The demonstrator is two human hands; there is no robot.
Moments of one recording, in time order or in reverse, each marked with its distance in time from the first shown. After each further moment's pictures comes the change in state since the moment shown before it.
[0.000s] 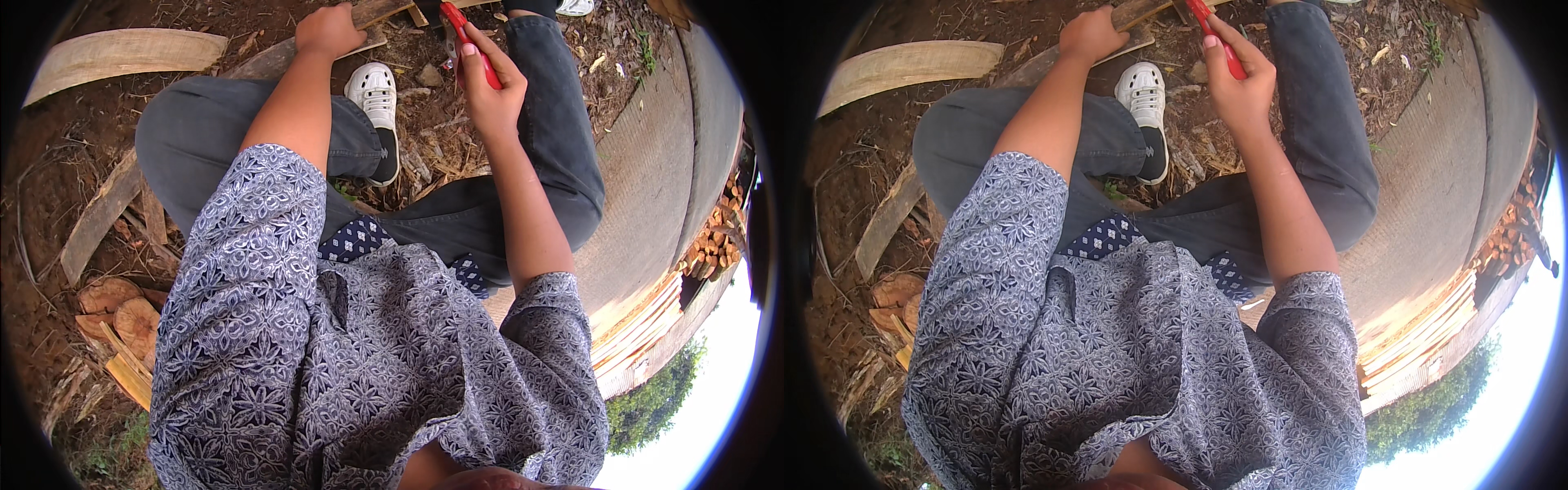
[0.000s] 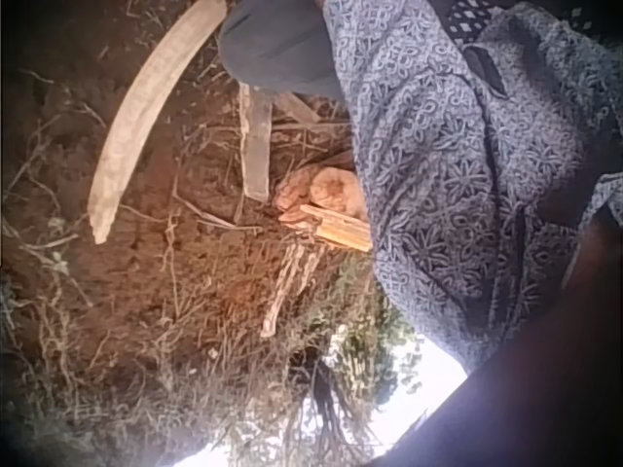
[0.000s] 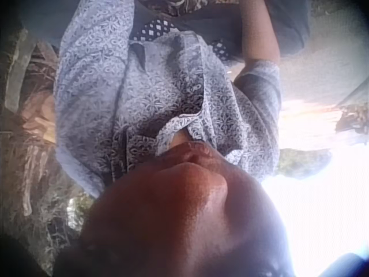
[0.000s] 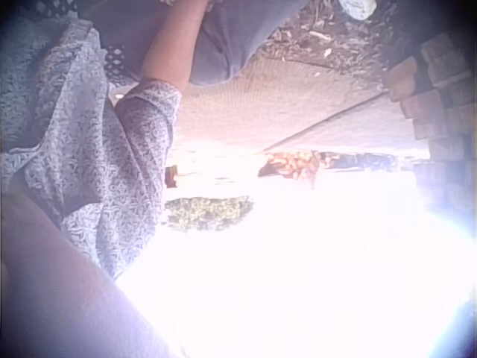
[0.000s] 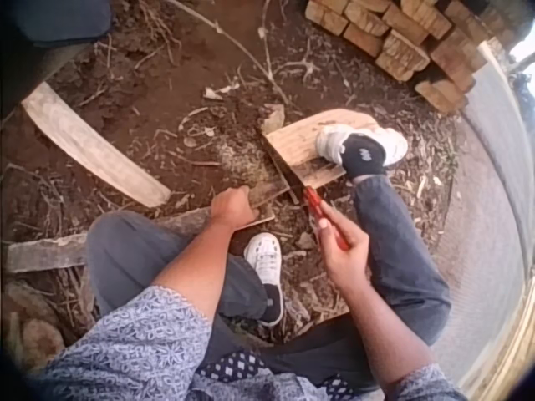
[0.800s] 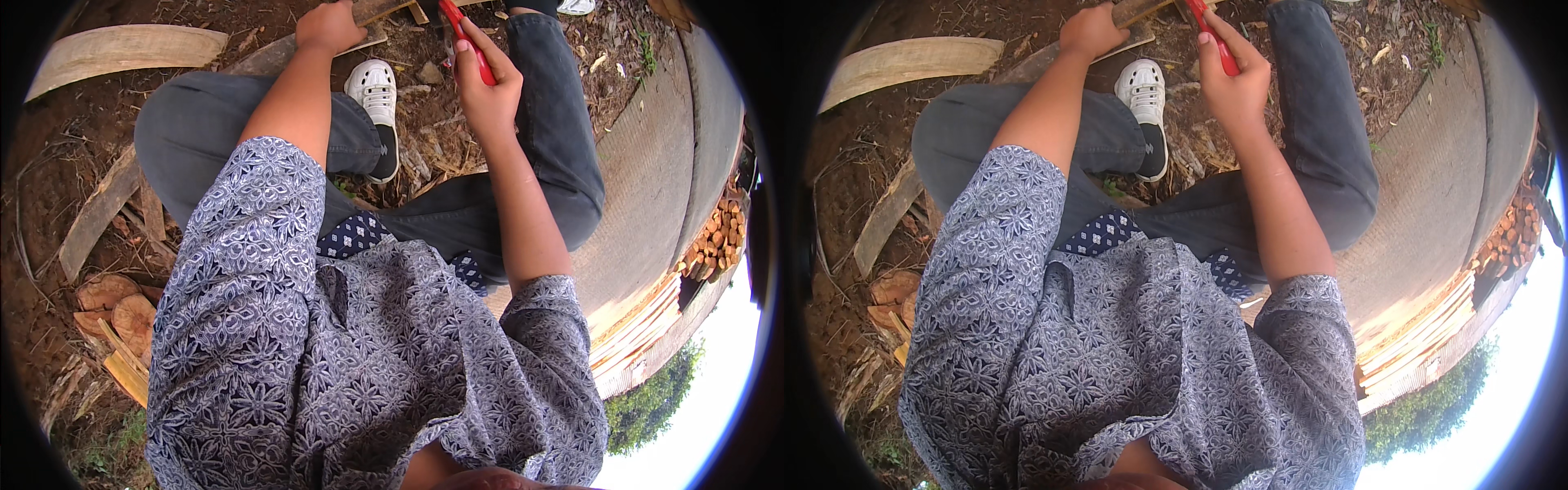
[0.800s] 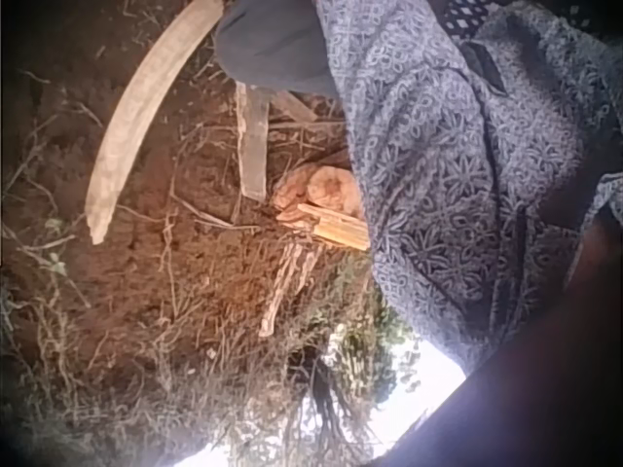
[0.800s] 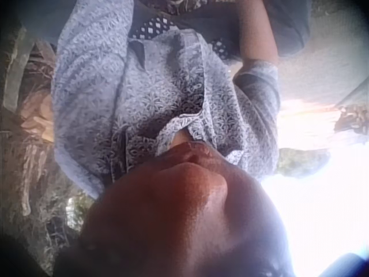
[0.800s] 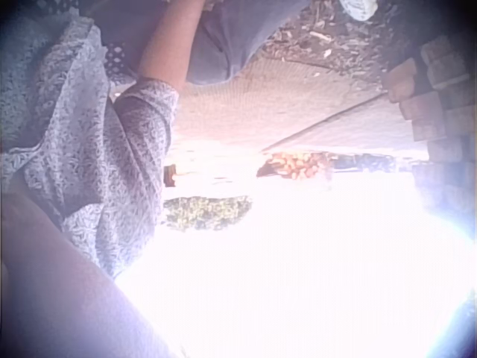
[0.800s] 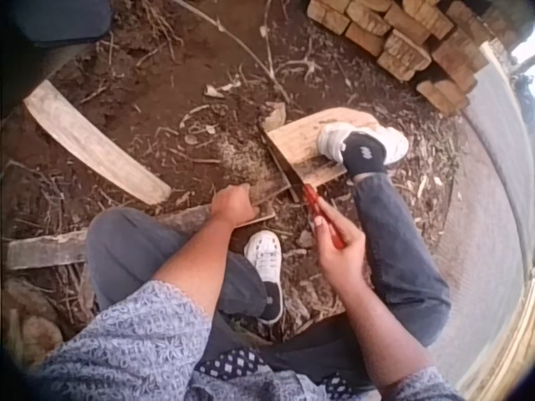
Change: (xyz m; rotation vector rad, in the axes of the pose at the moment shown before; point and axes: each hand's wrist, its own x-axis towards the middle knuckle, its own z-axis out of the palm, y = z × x) left_hand -0.003 0.000 -0.001 0.000 0.005 0.016; right_hand -0.005 -0.015 0.005 -0.085 -0.013 0.043
